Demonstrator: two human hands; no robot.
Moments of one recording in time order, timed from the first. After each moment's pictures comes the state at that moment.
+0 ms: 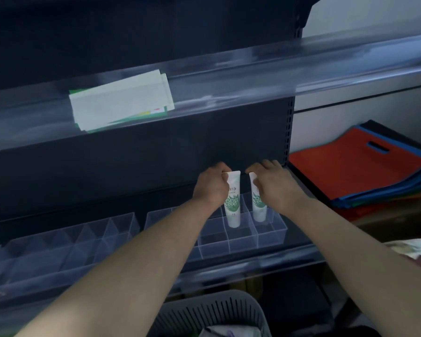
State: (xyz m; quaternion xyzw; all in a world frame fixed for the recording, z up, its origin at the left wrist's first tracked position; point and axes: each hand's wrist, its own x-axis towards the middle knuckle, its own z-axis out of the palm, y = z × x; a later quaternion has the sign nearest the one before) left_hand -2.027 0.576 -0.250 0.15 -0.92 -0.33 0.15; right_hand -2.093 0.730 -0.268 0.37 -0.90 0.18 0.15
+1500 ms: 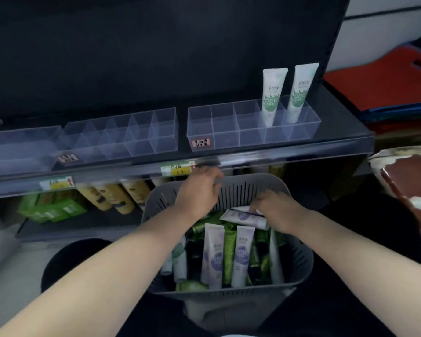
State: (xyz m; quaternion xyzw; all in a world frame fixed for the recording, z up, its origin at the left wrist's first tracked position) left_hand -1.770 0.553 -0.378 0.09 -0.97 -0.18 0.12; right_hand -1.863 0.742 -0.399 0.50 -0.85 -0.07 -0.16
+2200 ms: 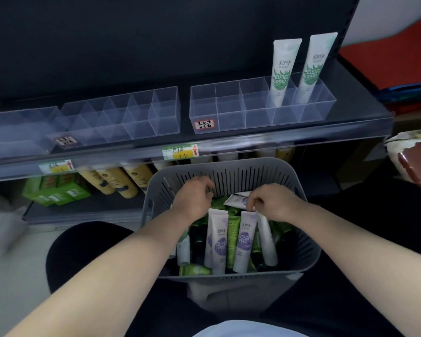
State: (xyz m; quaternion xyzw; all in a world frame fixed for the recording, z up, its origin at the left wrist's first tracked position) left_hand -1.747 0.539 -0.431 0.20 -0.95 -0.23 0.00; right_hand -1.852 0.732 -0.412 0.41 -0.87 0.12 -0.25
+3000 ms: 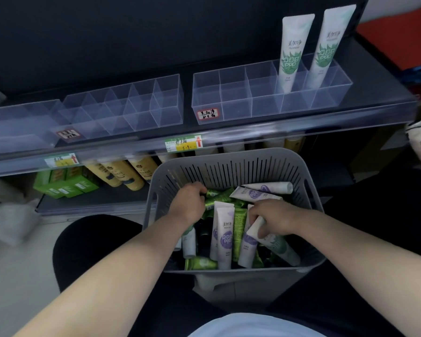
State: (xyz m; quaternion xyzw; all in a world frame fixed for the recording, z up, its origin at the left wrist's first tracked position) left_hand -1.727 0.529 -0.459 0.29 -0.93 -0.24 -0.05; right_hand -1.841 0.733 -0.462 0.47 -0.80 0.06 -0.37
